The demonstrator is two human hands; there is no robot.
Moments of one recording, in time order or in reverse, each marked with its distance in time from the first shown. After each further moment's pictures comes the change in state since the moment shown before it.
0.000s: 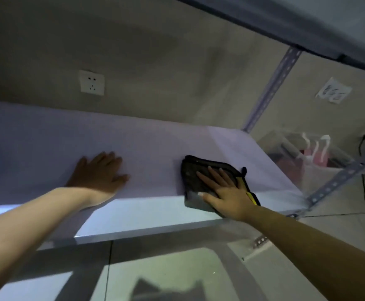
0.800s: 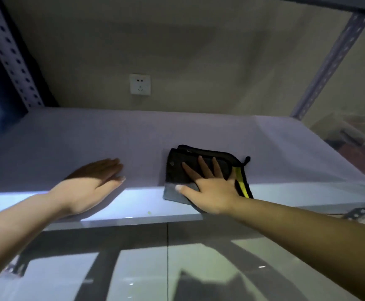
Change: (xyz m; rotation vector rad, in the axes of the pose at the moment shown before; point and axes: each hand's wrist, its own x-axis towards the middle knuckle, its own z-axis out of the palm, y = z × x) left_hand -0.094 -0.116 -0.030 -0.067 -0.067 0.044; right_hand 0.006 -0.169 0.004 0.113 -0.095 -0.091
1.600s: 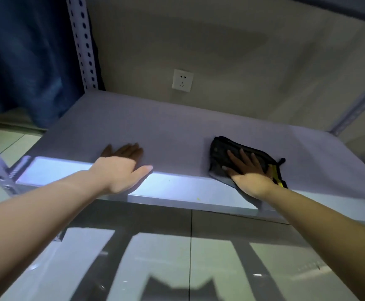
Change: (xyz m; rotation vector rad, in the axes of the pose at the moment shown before) left_hand -0.035 -0.038 -0.001 0.144 -0.049 -0.175; right_hand 0.028 -0.014 -0.003 -0.014 -0.003 0.156
